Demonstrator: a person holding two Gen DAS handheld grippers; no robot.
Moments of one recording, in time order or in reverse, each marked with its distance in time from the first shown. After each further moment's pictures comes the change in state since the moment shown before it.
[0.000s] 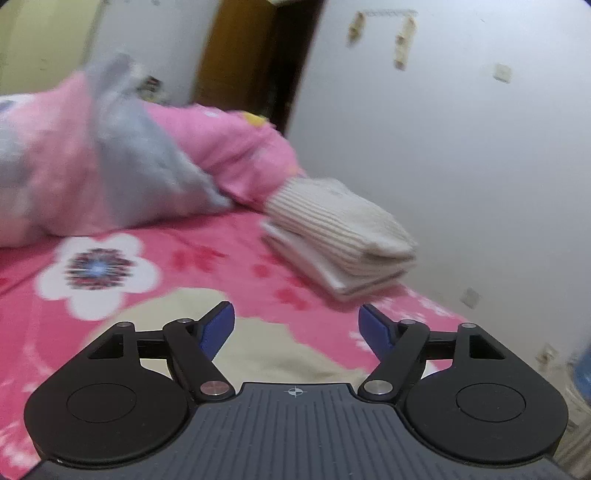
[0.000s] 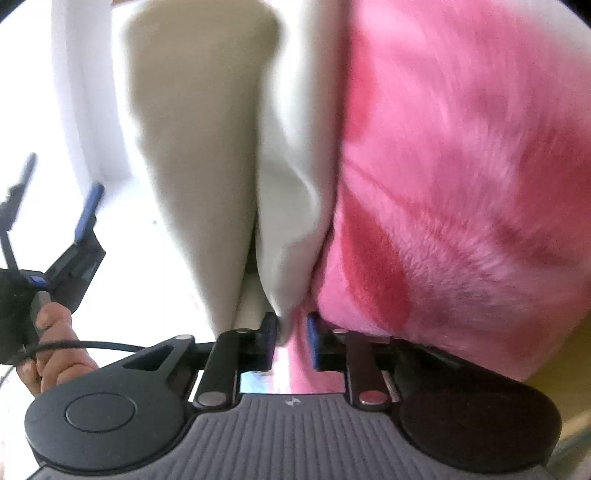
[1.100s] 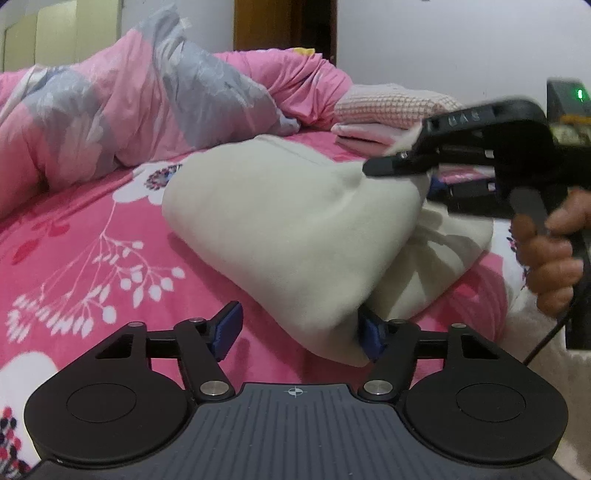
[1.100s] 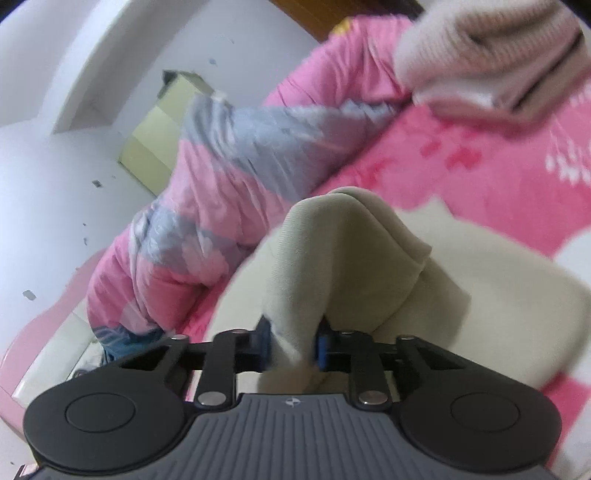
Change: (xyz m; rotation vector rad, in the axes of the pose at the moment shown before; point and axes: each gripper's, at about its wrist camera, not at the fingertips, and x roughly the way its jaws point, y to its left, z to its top) left arm -0.001 0.029 -0.158 0.168 0.111 0.219; right arm 0.006 0.117 0.029 -0.598 -0.255 -0.309
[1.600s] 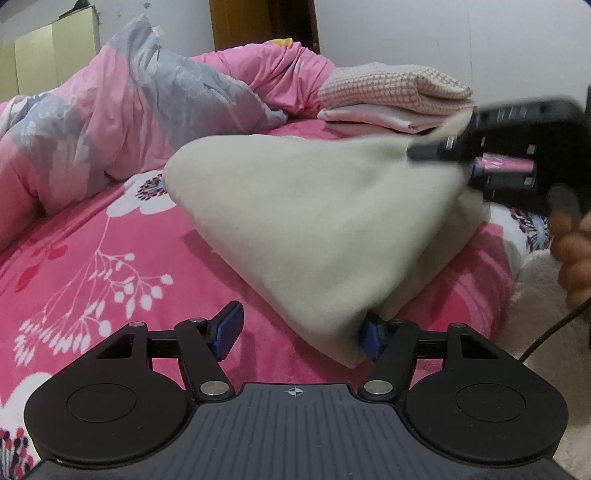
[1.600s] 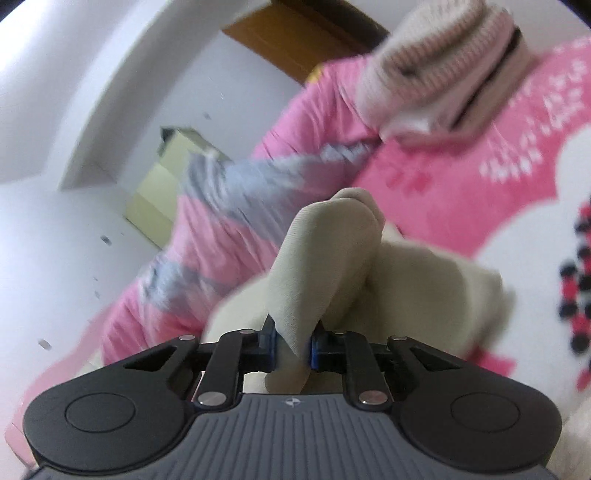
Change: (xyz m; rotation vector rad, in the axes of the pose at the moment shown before) left arm 0.006 -0.018 0.002 0.106 0.038 0.028; right arm -0.052 -0.046 -0.017 0.100 -0.156 0.037
